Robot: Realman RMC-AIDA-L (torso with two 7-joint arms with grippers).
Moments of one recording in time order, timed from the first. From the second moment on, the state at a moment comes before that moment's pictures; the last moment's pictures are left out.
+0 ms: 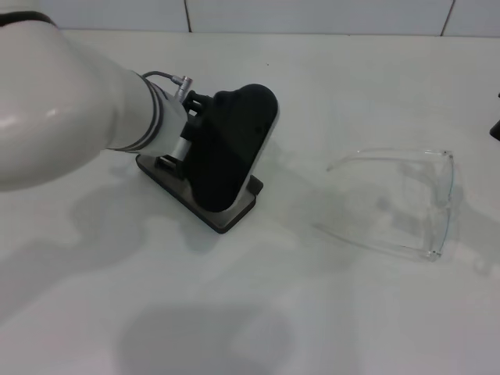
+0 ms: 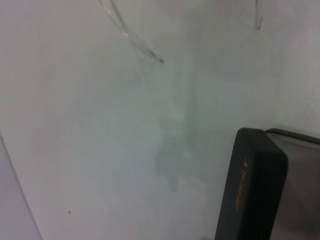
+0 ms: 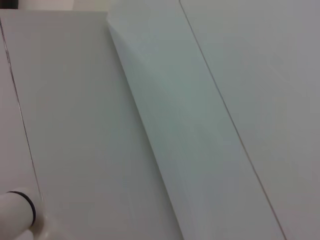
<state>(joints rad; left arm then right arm) -0.64 -1.93 2.08 1.49 2.83 1.16 -1.98 0.33 1.86 -1.47 -0.24 -0.66 -1.83 1.03</state>
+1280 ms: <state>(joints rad) -0.69 -1.96 2.07 1.48 2.83 1.22 -2.09 0.30 1.86 -1.42 -0.23 -0.67 -1.85 1.01</state>
